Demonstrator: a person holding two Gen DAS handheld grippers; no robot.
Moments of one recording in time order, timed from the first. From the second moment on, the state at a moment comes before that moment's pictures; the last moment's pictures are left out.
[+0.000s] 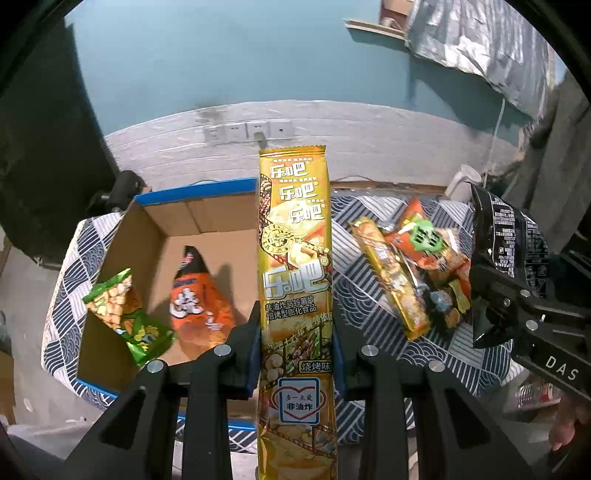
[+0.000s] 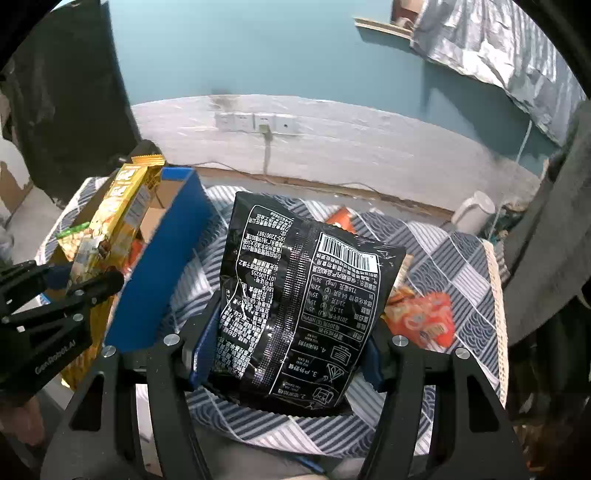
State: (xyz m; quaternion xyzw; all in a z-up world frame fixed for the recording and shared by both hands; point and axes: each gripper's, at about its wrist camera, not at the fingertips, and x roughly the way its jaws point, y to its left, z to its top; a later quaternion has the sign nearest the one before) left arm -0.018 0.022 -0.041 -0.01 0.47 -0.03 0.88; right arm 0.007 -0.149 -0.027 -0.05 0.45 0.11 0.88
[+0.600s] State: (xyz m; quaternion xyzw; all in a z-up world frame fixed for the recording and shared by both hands) left arm -0.004 0.119 -0.051 -0.05 0.46 0.03 0.89; right arm 0.042 -0.049 -0.035 -0.07 0.46 0.19 0.86
